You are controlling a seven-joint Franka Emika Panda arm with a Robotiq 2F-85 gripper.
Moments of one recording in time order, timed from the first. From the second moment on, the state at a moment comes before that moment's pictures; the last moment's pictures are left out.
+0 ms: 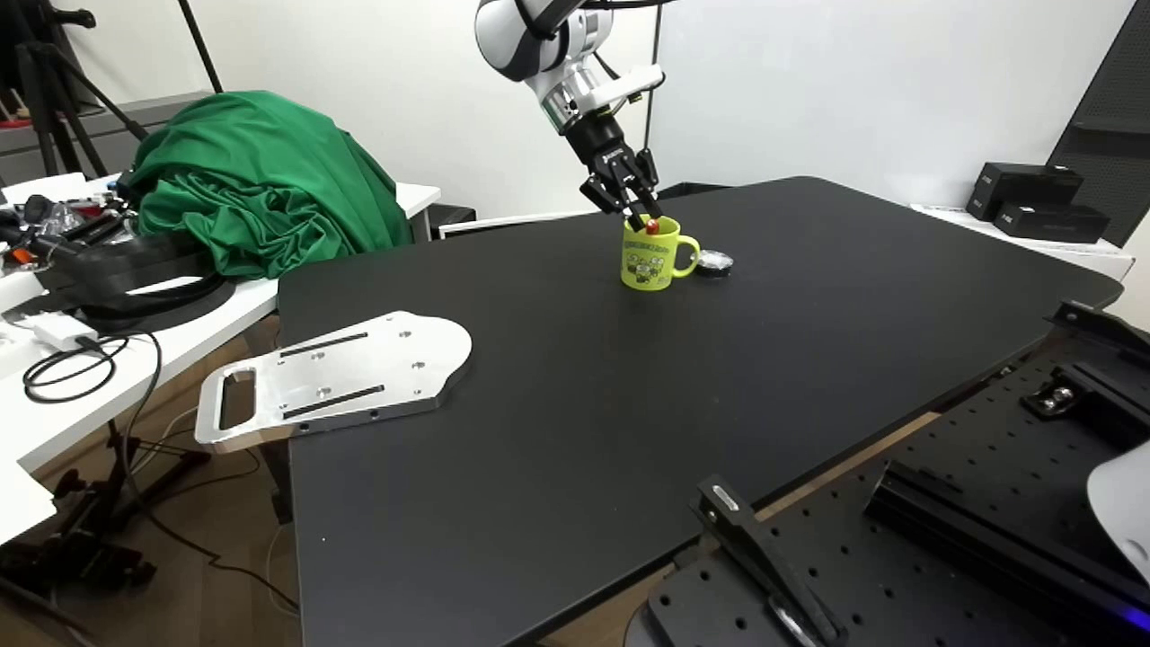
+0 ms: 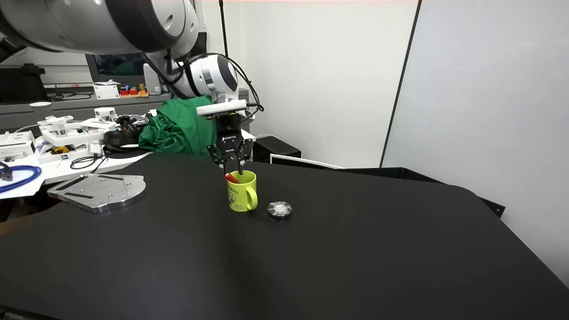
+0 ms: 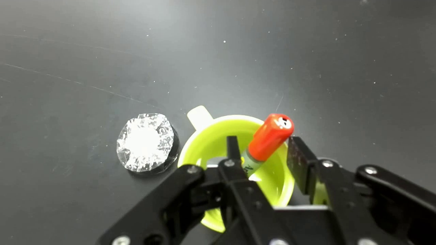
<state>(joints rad) 0.11 1.26 -0.03 -0.80 -0.23 1.37 -0.07</state>
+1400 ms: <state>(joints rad) 0.09 1.29 -0.02 -0.77 -0.21 1.31 -0.08</state>
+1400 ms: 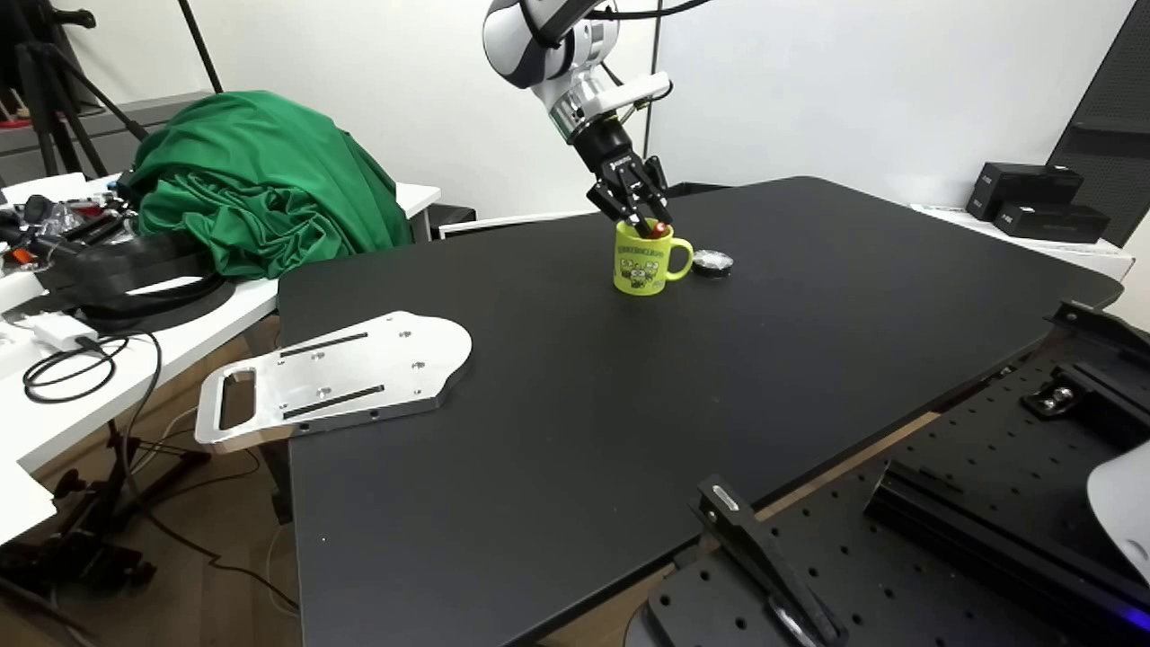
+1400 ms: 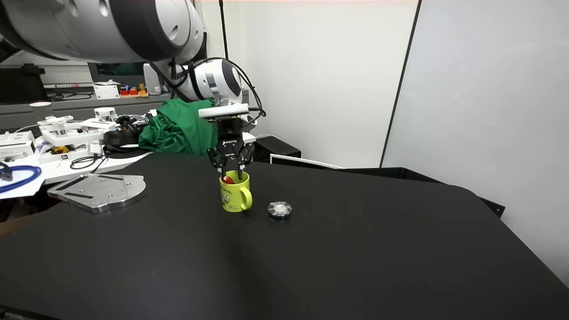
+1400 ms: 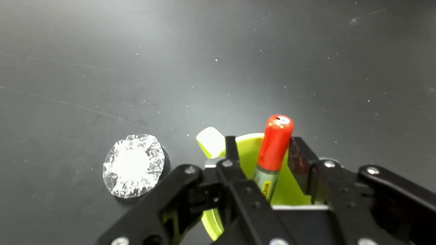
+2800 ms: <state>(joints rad) 0.02 1.19 -0.02 -0.69 -0.12 1.20 -0.18</state>
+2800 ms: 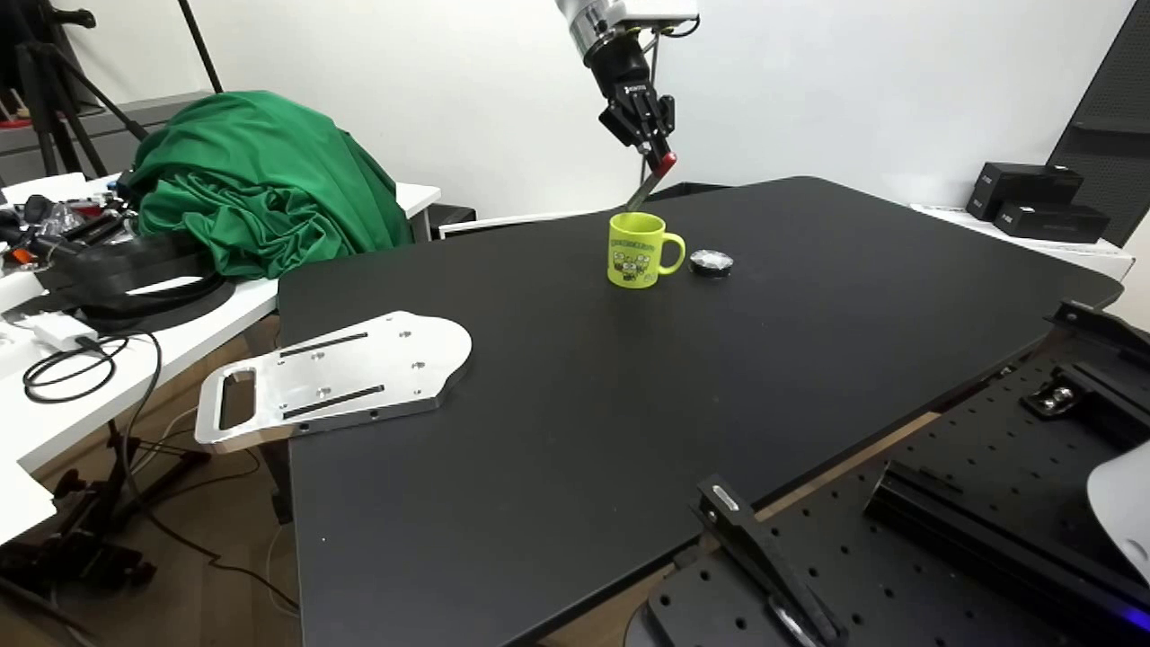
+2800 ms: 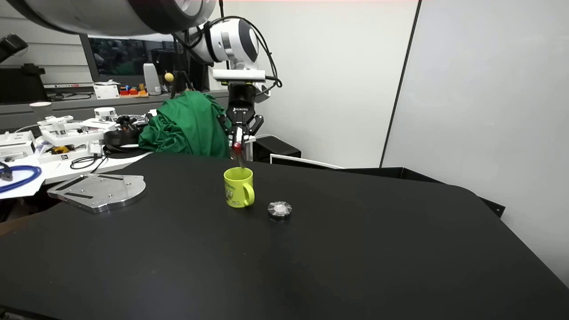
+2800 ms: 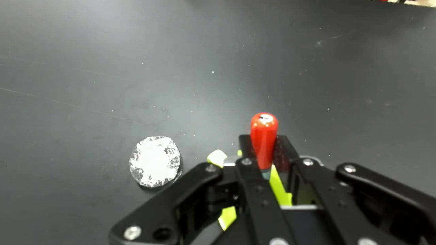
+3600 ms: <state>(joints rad) -0.08 1.16 -0.02 -0.70 -0.08 1.46 -0.28</state>
